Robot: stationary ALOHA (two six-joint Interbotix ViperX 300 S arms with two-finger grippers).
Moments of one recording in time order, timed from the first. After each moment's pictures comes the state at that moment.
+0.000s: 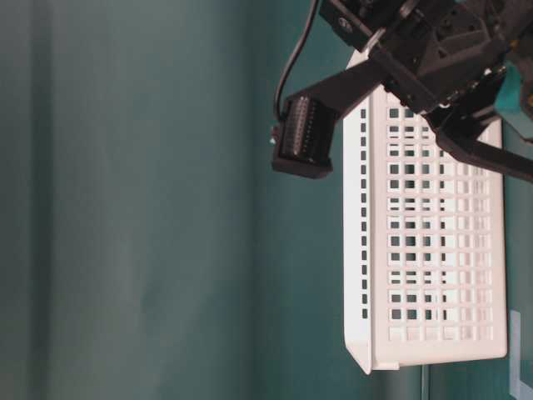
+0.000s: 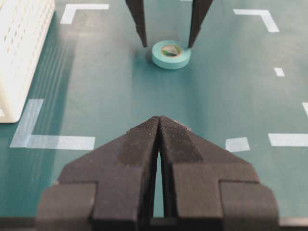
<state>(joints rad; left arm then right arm) 0.00 -1.43 1.56 -0.03 0.06 -0.01 0.05 0.22 0.66 0.01 -0.14 0.22</state>
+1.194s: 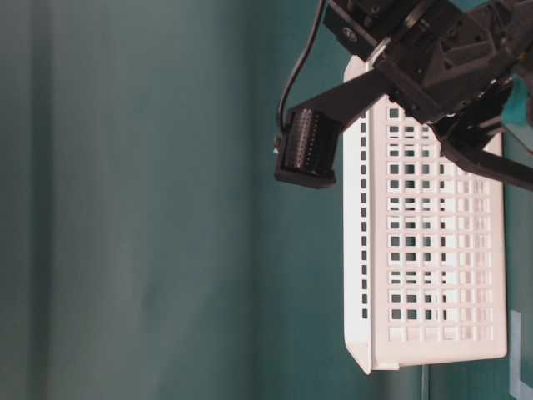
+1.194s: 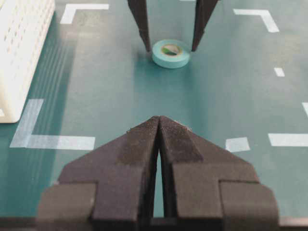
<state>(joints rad) 0.00 -1.43 1.56 -0.03 0.06 -0.01 0.06 0.24 0.64 0.01 -0.15 0.24</state>
